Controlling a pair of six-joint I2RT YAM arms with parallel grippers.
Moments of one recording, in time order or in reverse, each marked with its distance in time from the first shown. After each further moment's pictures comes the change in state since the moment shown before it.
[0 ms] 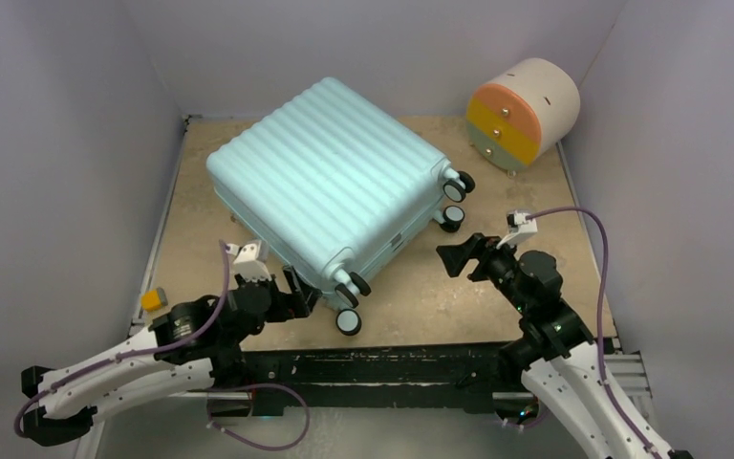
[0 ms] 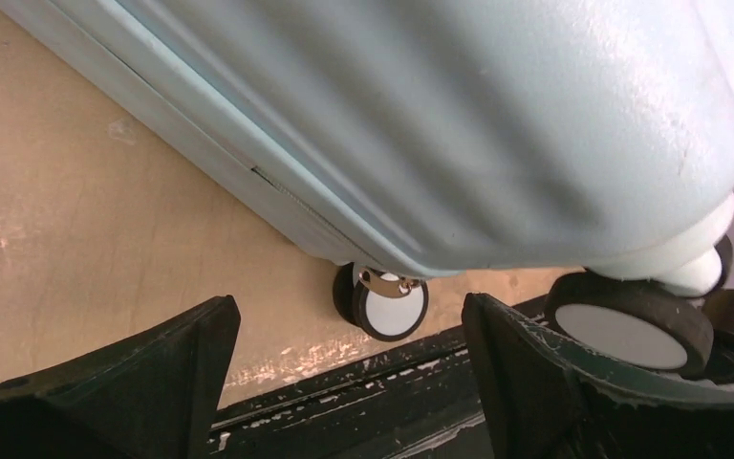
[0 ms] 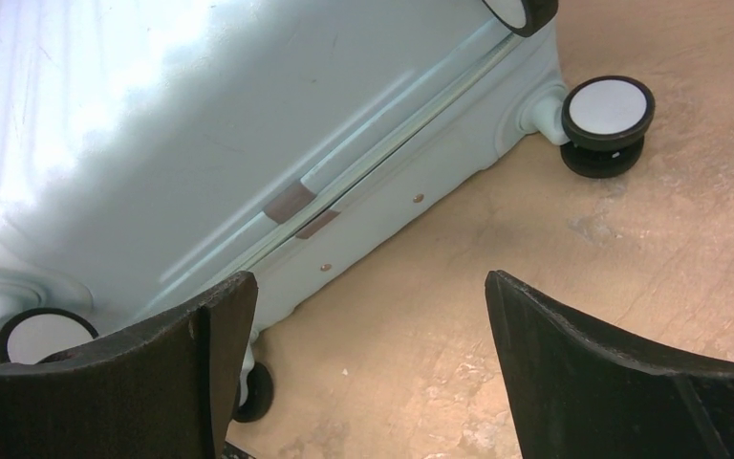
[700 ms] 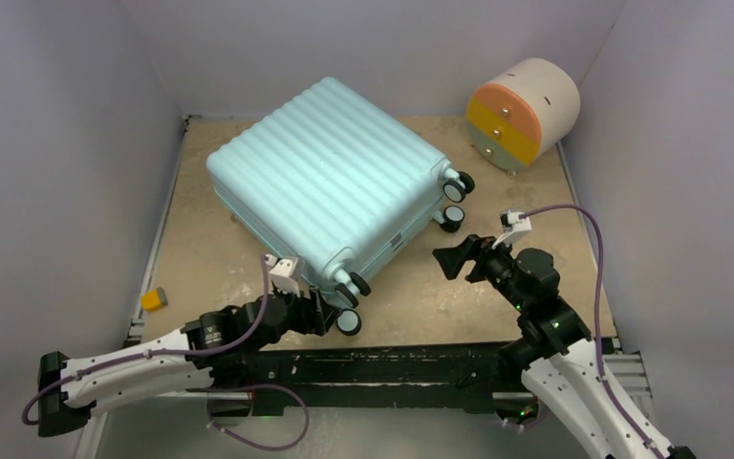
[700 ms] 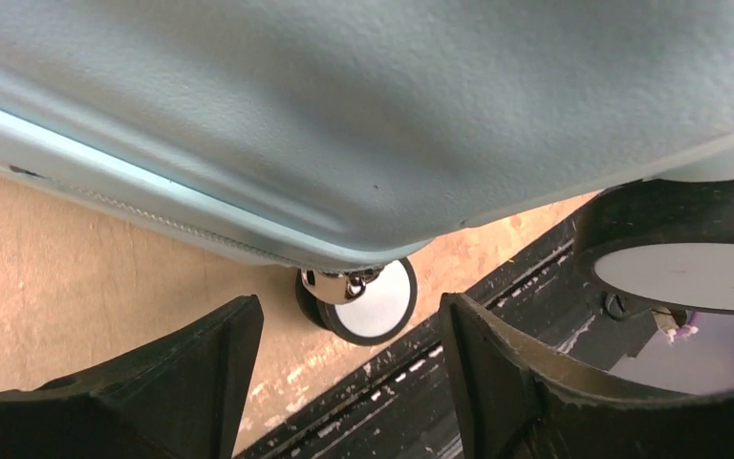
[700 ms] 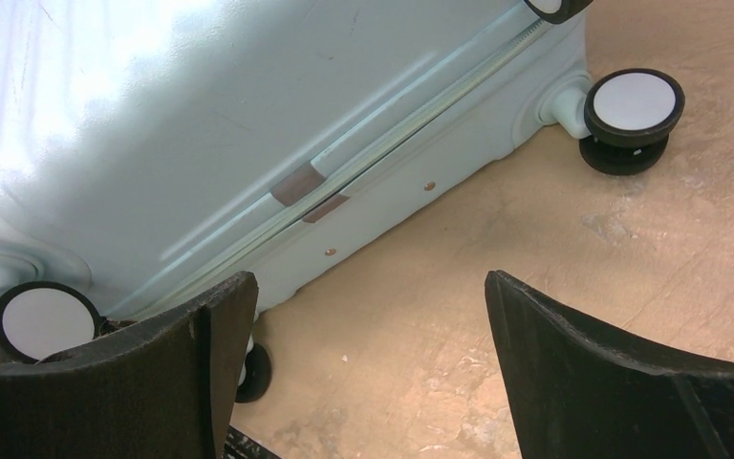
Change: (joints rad) left arm -0.051 -0.026 -0.281 0.394 0.155 0.219; right arm 0.000 0.030 0.000 0.008 -0.062 -0.038
